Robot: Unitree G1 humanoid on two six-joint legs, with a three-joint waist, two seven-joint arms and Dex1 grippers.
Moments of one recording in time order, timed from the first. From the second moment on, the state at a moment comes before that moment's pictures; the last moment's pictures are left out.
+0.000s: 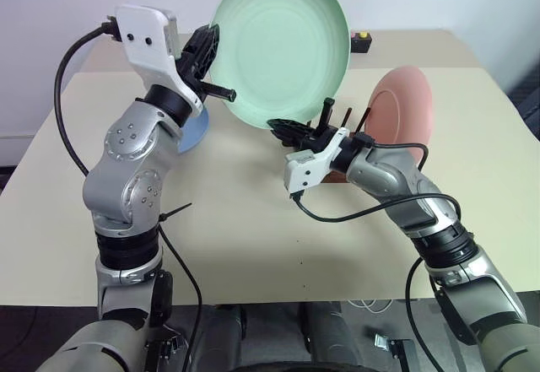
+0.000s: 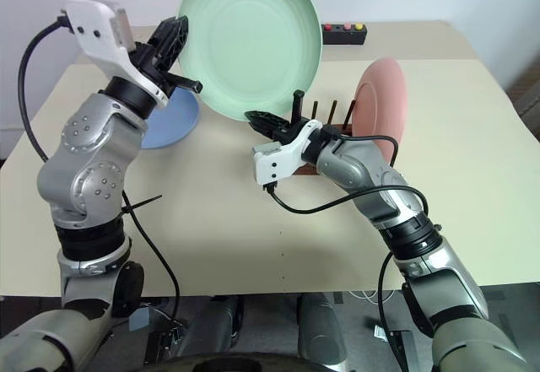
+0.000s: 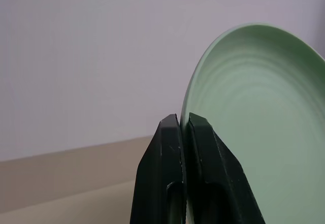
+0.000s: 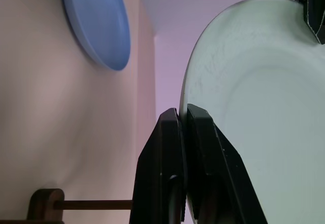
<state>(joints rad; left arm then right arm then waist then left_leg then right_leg) -0.71 0.26 0.19 -0.41 -0.48 0.65 -0.13 -0.65 -0.54 0.34 -0.07 -0.61 -0.31 0.46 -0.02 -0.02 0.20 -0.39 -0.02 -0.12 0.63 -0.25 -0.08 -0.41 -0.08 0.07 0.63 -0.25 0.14</state>
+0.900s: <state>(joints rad) -0.32 0.53 0.28 -0.23 -0.48 0.42 -0.45 -0.55 -0.55 -0.11 -0.47 0.58 0.41 0.68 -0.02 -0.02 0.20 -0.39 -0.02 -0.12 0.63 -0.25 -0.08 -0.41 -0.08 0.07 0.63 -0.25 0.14</state>
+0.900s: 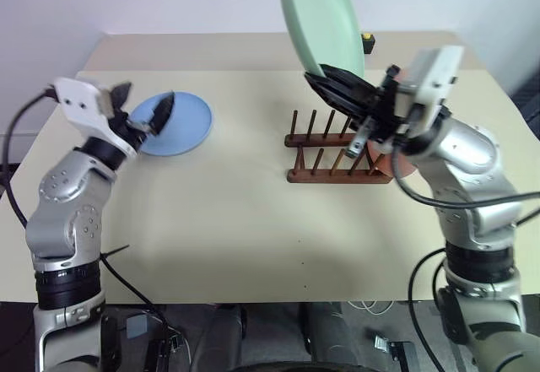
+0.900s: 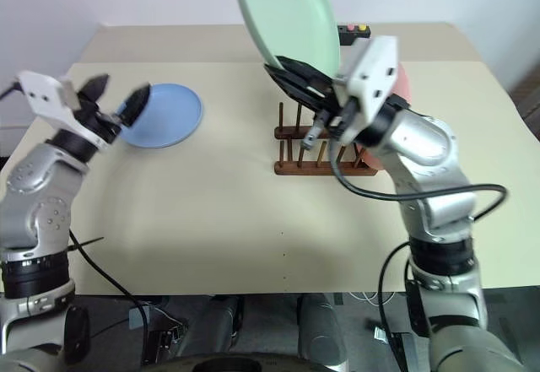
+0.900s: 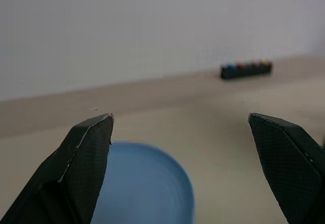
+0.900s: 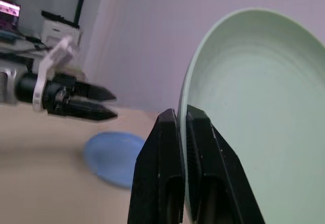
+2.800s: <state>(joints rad) -0.19 0.52 -0.08 -0.36 -0.41 0.43 -0.69 -0.43 -0.51 -0.30 -0.38 1.25 0.76 0.29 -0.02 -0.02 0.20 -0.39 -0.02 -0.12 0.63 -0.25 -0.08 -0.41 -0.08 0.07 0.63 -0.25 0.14</state>
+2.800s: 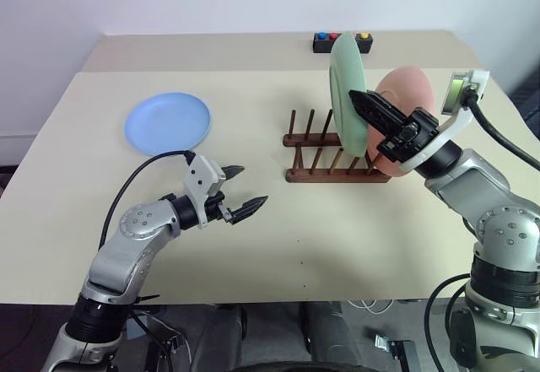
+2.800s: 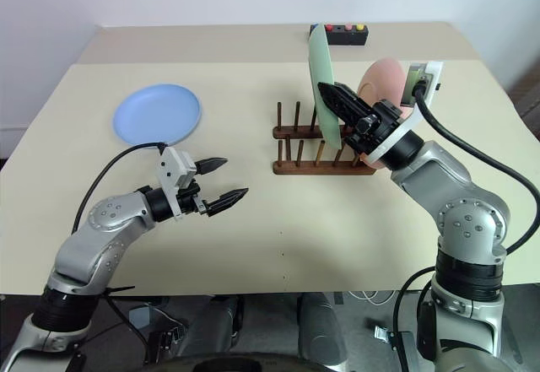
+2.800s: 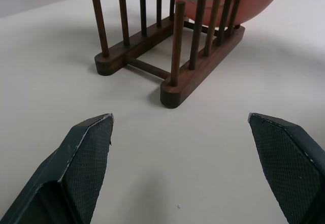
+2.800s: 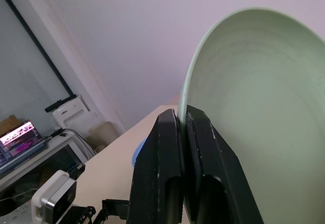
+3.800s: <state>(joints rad) -0.20 0.51 -0.08 -0.36 -0.40 0.43 -0.70 -0.41 -0.58 -0.30 -0.39 1.18 0.76 0.27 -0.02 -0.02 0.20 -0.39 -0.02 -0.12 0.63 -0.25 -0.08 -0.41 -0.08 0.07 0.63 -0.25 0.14</state>
